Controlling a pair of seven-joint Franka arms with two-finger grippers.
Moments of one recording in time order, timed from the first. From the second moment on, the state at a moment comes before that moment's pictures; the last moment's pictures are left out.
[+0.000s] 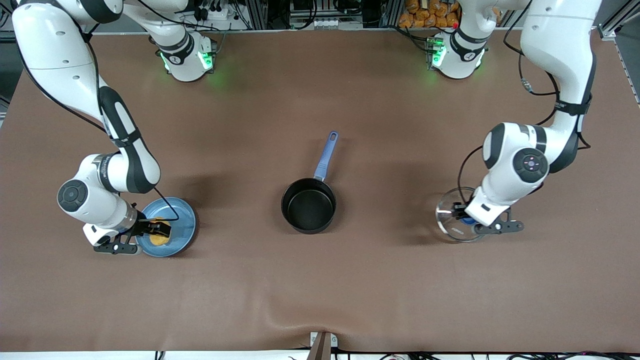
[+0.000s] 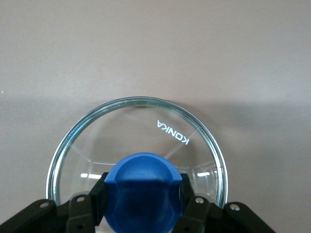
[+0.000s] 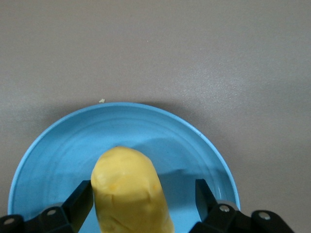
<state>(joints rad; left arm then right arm) -0.15 0.44 0.02 -1.99 0.05 2.51 -0.20 -0.05 0.64 0.03 -1.79 0.01 2.50 0.03</state>
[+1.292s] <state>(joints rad) -0.08 0.25 0.00 -1.99 0.05 2.51 -0.10 0.39 0.50 0.05 -1.63 -0.16 2.25 0.81</state>
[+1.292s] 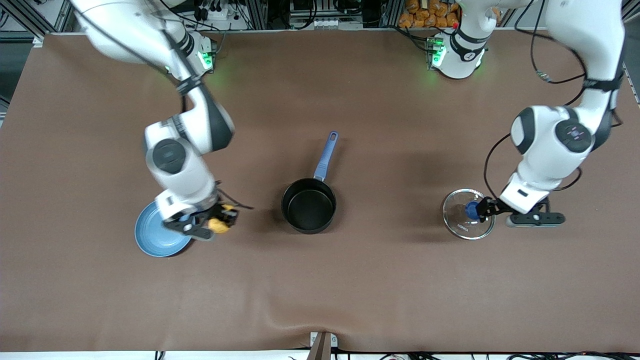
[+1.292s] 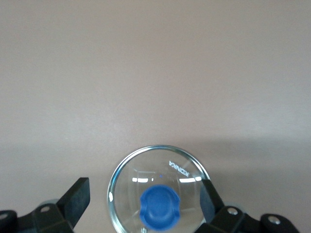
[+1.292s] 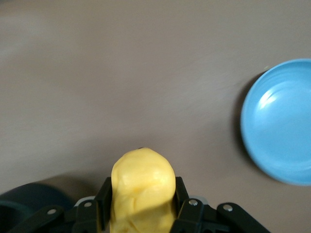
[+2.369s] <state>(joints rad) -0.08 -0.17 -0.08 -1.80 -0.01 1.68 -0.19 0.63 0.74 0.04 -1.43 -0.22 2.30 1.02</state>
